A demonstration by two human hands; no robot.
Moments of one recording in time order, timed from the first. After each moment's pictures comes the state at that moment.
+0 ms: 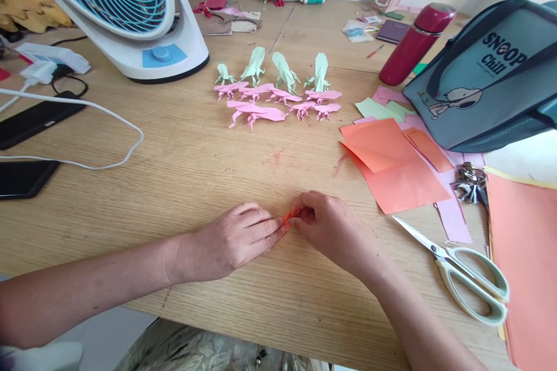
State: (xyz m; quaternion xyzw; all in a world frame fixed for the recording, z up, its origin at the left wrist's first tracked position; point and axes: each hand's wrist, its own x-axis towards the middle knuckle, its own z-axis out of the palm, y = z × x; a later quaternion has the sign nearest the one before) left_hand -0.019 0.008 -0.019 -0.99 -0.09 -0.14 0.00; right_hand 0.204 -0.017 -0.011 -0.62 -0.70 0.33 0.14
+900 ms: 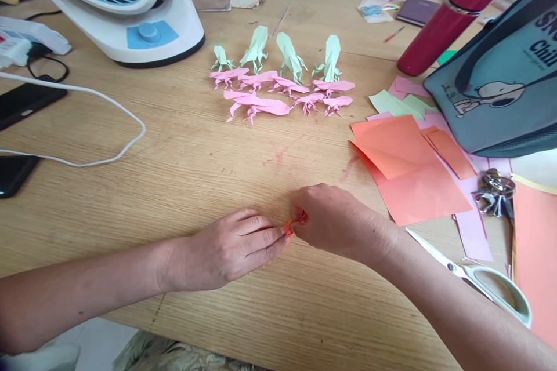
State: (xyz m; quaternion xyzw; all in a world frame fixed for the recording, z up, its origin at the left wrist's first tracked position) left_hand -0.022 0.016 -0.023 -0.99 -0.08 -0.13 -0.02; right_hand 0.196 0.028 0.015 -0.57 -0.77 0.28 -0.08
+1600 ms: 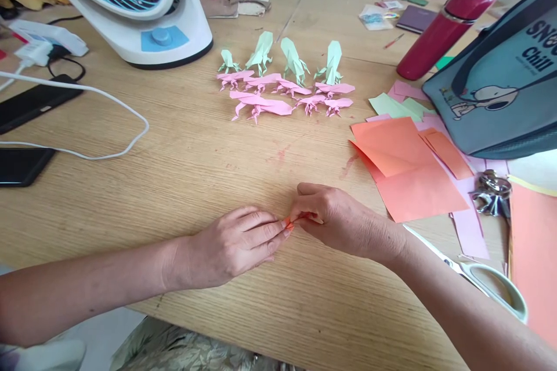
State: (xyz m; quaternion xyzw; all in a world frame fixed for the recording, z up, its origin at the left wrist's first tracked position) left_hand -0.019 0.004 -0.024 -0.98 -0.12 -0.15 -0.01; right_hand 0.224 0.016 0.001 -0.38 -0.85 0.34 0.10
